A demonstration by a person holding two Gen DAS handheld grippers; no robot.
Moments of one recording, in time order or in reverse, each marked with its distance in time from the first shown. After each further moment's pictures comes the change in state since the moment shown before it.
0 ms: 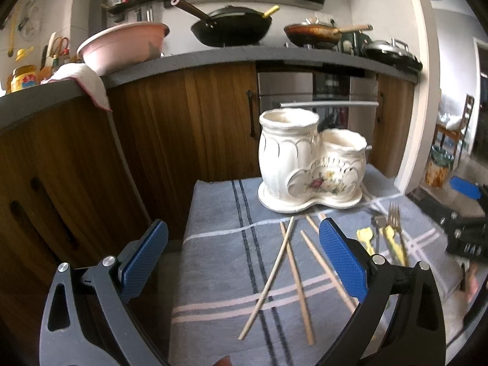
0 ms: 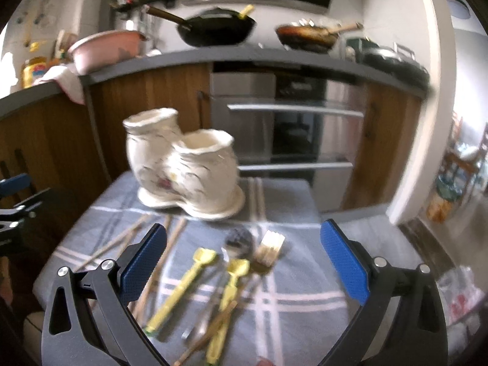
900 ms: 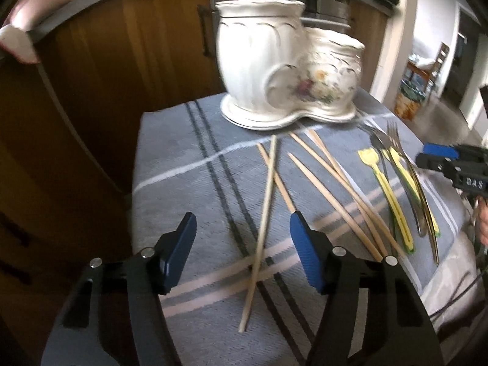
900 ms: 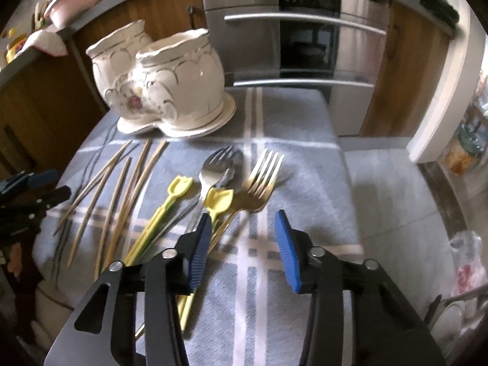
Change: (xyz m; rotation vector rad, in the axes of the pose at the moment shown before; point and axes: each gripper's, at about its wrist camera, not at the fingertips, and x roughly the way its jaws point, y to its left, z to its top) left arm 0.083 -0.008 -0.031 0.131 0.348 -0.221; right arm 0.064 -0.019 -0.021 0.023 0.390 0.109
